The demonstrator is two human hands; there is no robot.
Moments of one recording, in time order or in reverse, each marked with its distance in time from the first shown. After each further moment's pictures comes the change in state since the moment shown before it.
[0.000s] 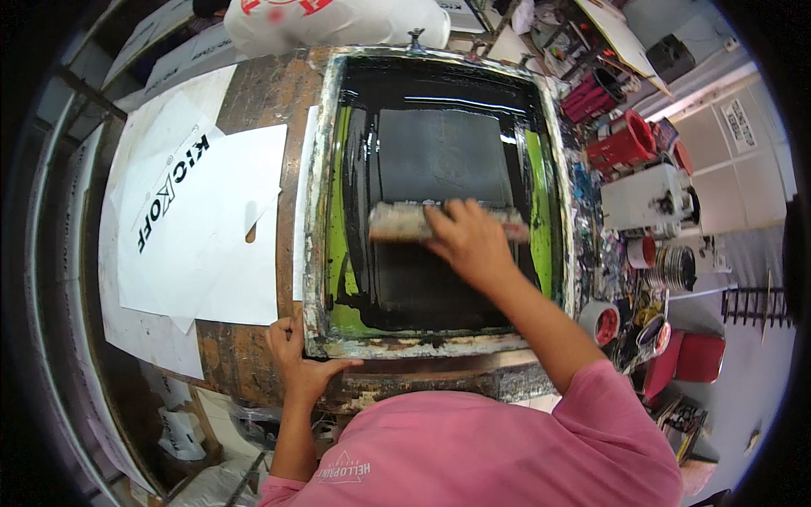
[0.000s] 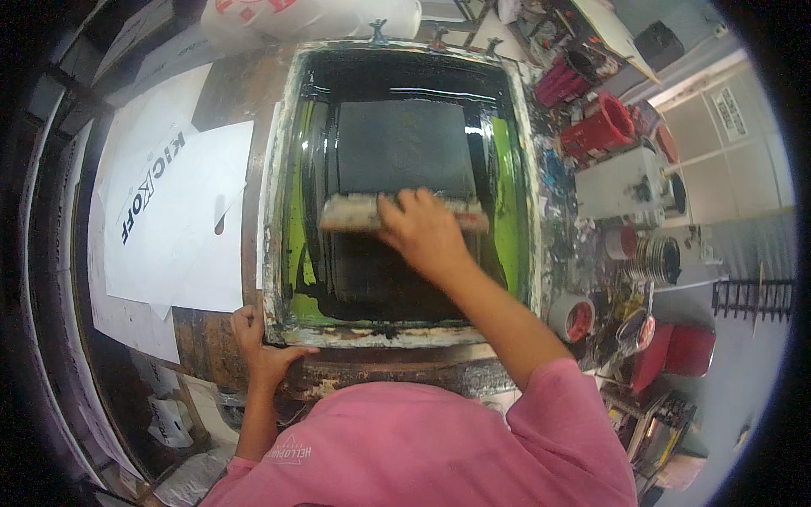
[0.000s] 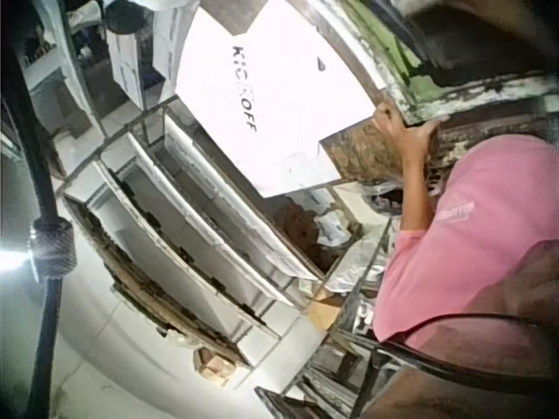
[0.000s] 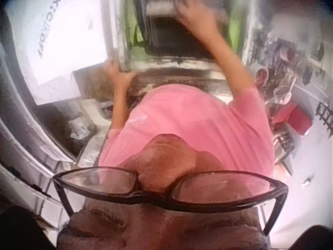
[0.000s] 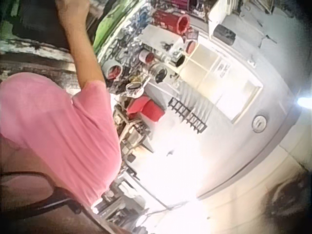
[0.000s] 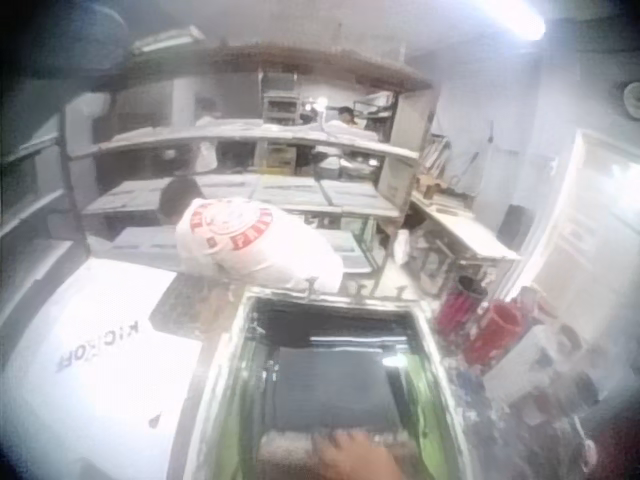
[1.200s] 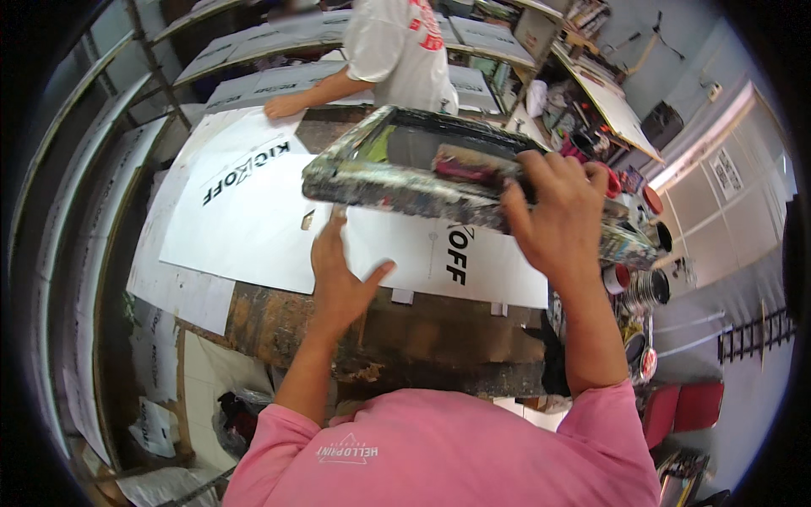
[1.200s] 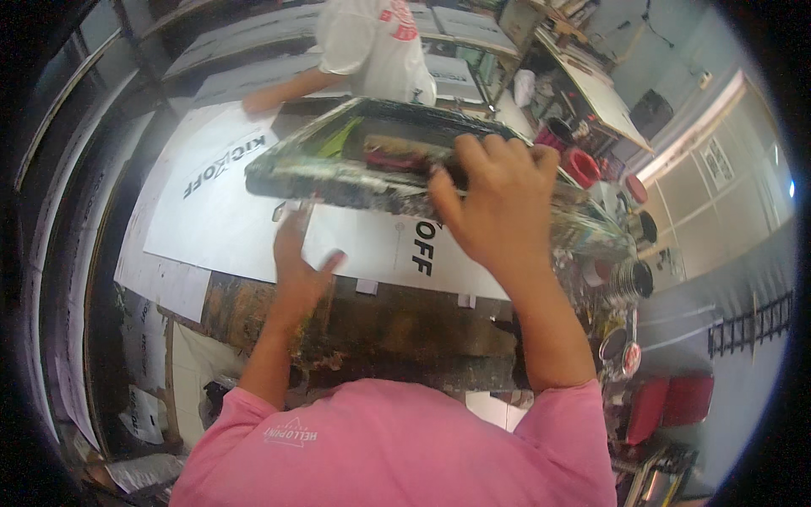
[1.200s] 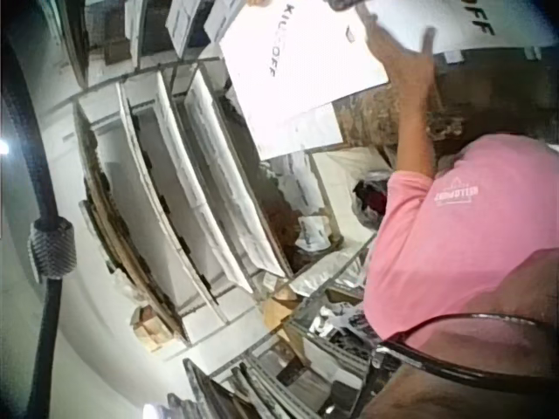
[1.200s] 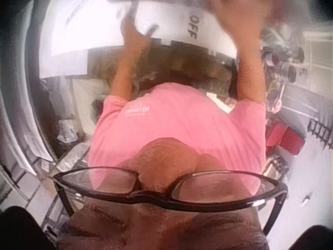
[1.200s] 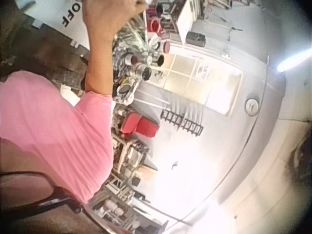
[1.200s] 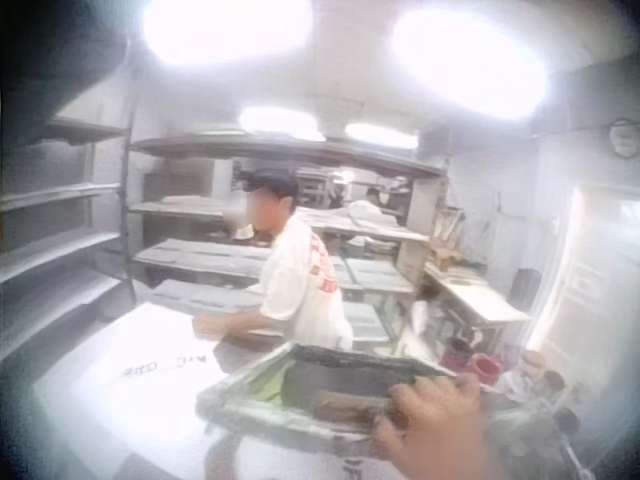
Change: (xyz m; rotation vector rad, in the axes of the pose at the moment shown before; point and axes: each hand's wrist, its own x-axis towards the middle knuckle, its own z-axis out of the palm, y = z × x) left_hand 0.059 0.081 -0.027 -0.140 0.215 0.202; right_hand 0.007 -0.097 -0.243 -0.315 0.492 -0.006
